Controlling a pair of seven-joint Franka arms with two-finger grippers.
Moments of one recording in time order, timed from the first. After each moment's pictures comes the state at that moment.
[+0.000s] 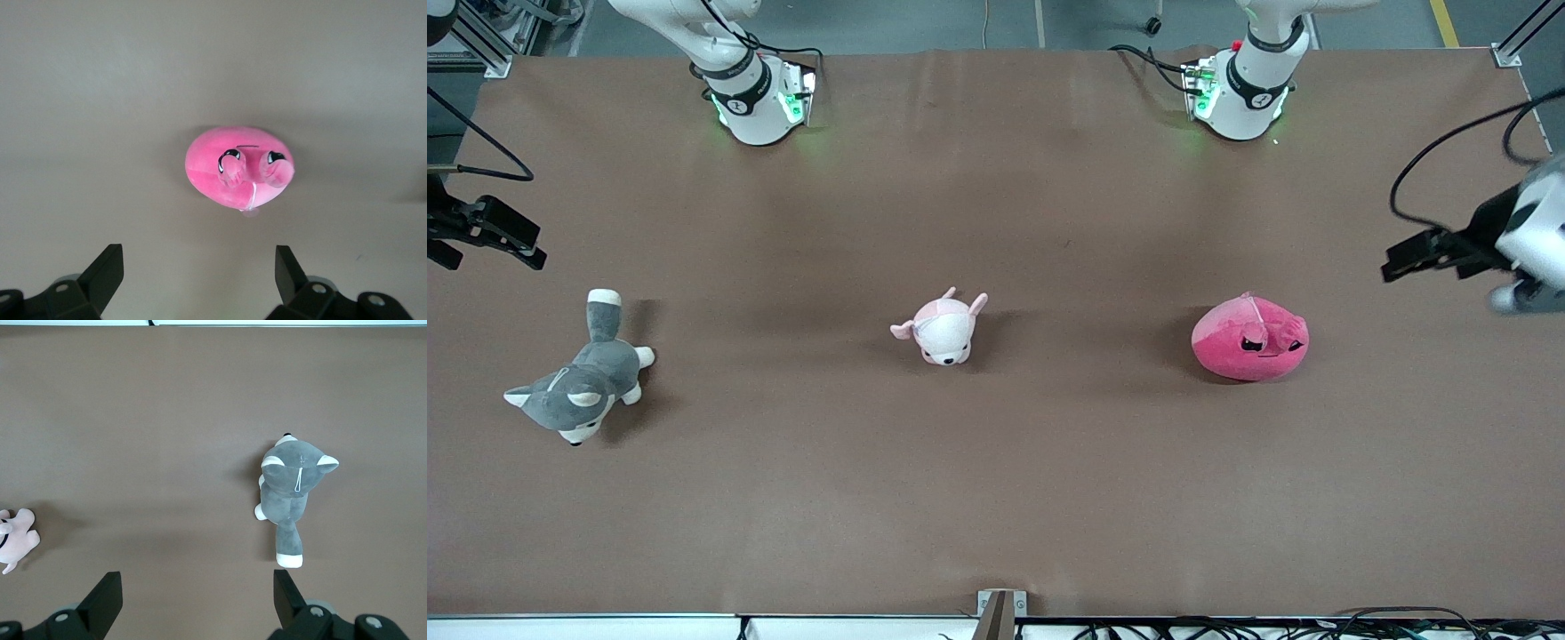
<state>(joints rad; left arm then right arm) -0.01 0.17 -0.02 -1.55 -0.04 1.59 -0.06 -0.02 0.00 -0.01 -1.55 -0.02 1.65 -0.03</state>
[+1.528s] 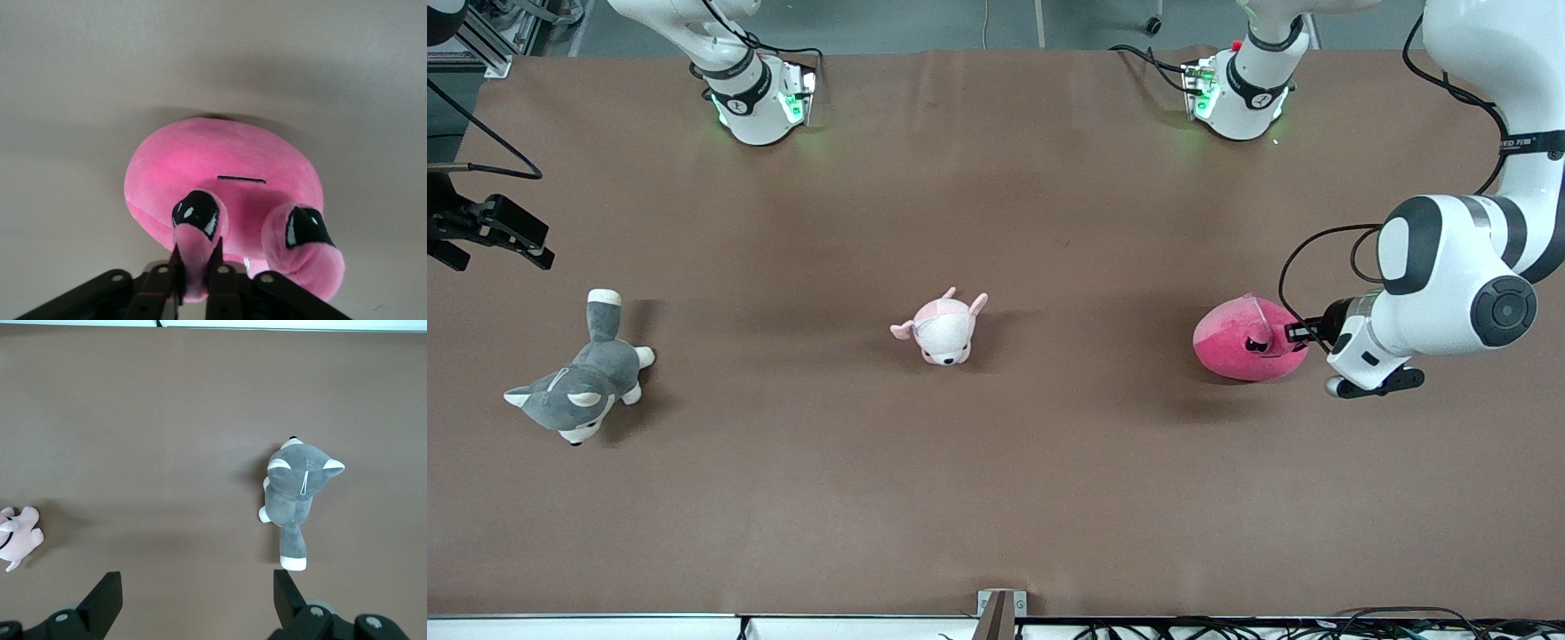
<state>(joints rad) -0.04 0.35 -0.03 -1.78 -0.09 1.88 -0.17 0.00 0.00 -0.01 -1.54 -0.02 1.65 -0.03</state>
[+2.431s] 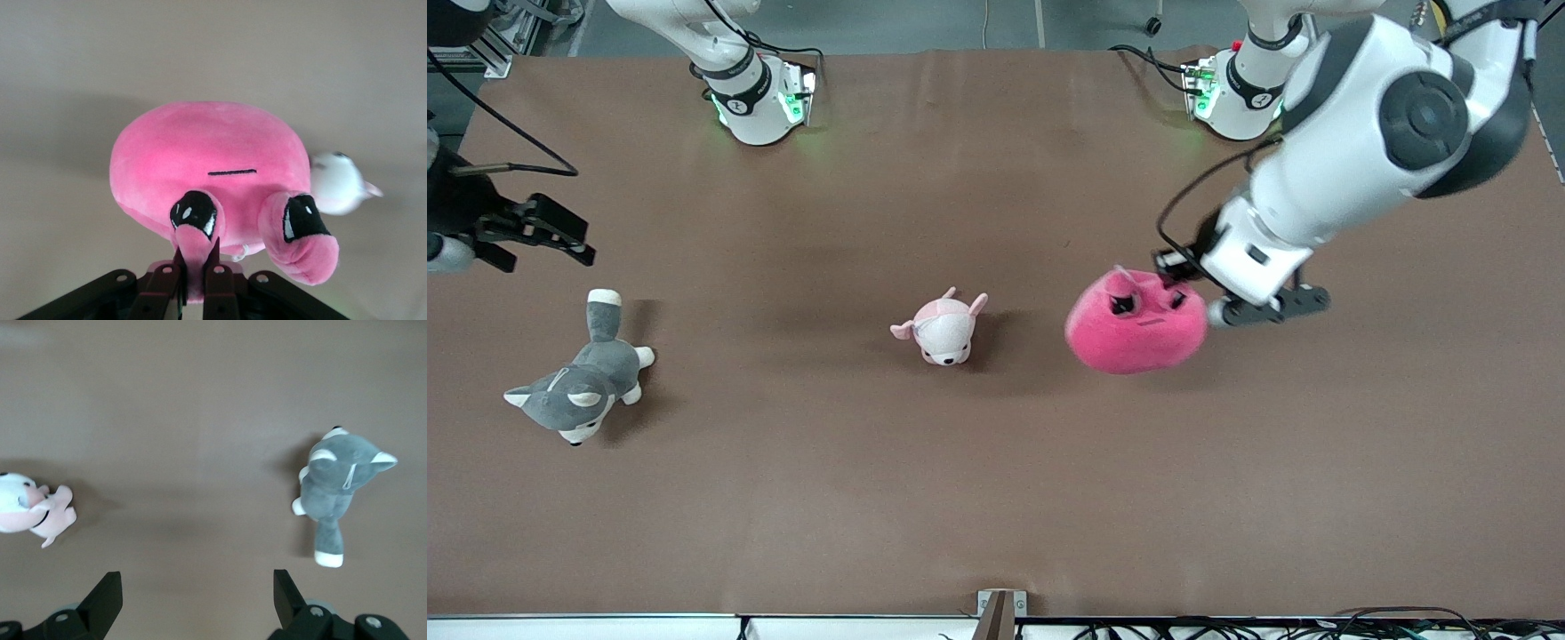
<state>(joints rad) -0.15 0.26 -0.37 -1.42 -0.17 1.72 -0.67 0.05 0.03 -0.01 -1.54 0.05 1.60 -0.03</state>
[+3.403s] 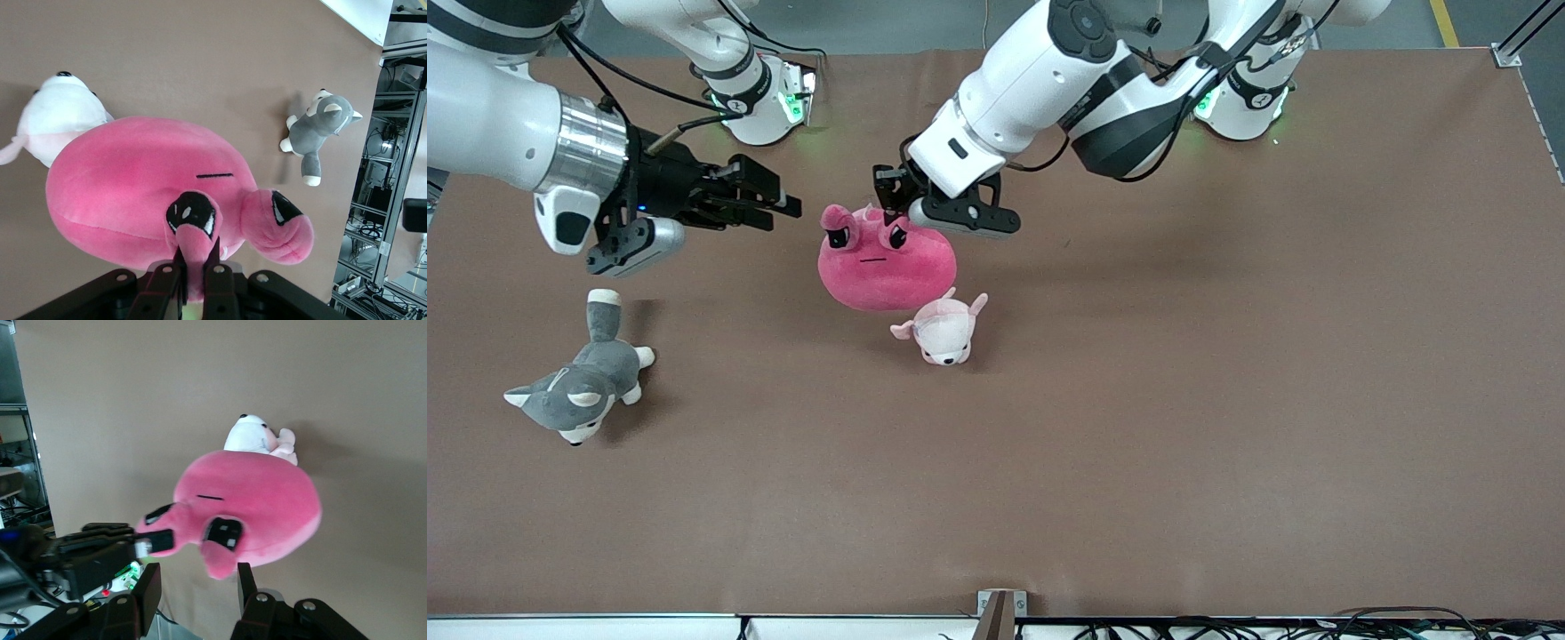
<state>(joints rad) -0.46 0.48 -0.54 -1.37 -0.19 2.34 -0.94 0.25 0.08 -0.01 -1.54 0.62 1.58 0.16</state>
